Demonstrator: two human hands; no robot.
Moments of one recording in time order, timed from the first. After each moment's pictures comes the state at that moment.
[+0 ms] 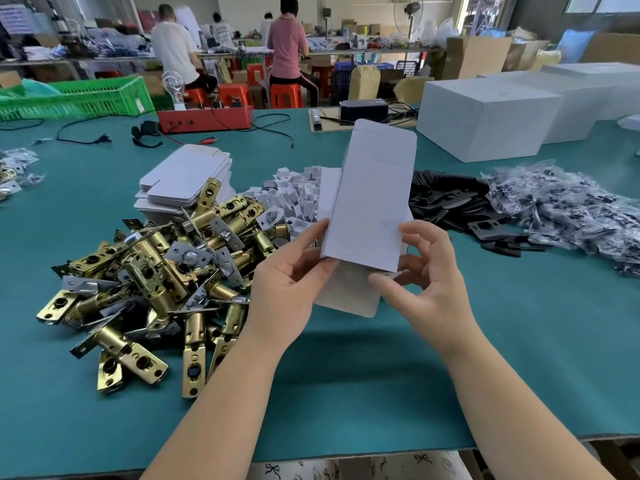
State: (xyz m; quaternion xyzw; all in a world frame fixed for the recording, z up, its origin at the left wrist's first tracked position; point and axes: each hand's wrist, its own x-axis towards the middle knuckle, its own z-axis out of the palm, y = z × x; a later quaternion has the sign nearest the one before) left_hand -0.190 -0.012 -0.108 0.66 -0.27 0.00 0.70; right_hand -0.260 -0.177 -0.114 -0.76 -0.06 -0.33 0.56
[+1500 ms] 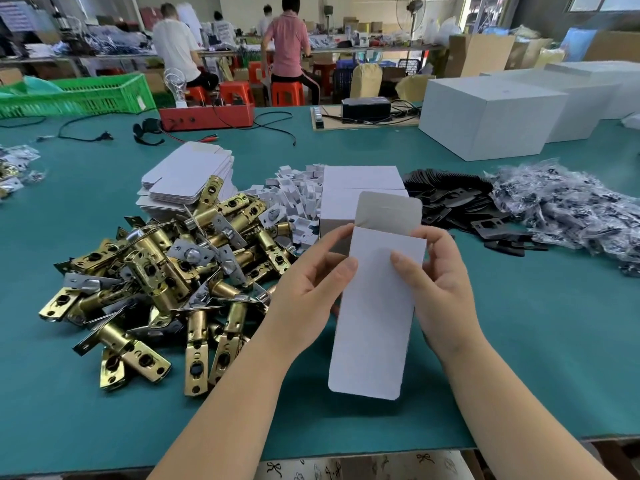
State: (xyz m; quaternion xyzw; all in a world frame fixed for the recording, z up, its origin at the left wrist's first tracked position) left_hand -0.196 -0.017 -0.108 0.63 -0.32 -0.12 0.69; right_hand -0.260 -0.173 -0.113 -0.66 -0.02 -0.29 0.70
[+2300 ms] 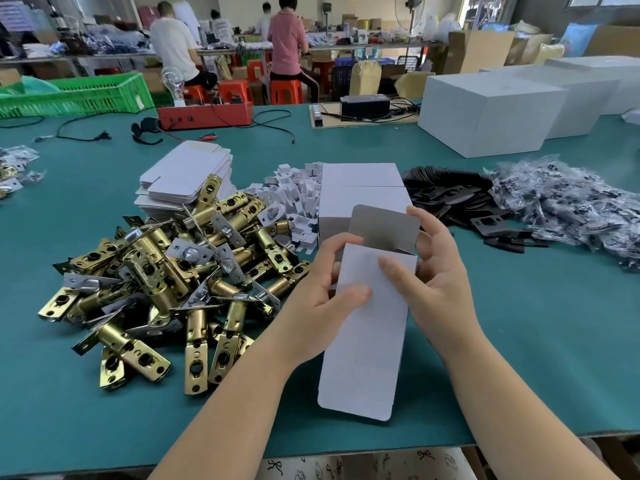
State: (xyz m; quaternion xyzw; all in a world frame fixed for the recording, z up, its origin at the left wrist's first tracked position) left_hand -0.199 -0.017 -0.115 0.67 -0.35 -0.18 0.63; right_hand -0.260 -0.169 -0.110 -0.68 -0.03 -0.31 0.67
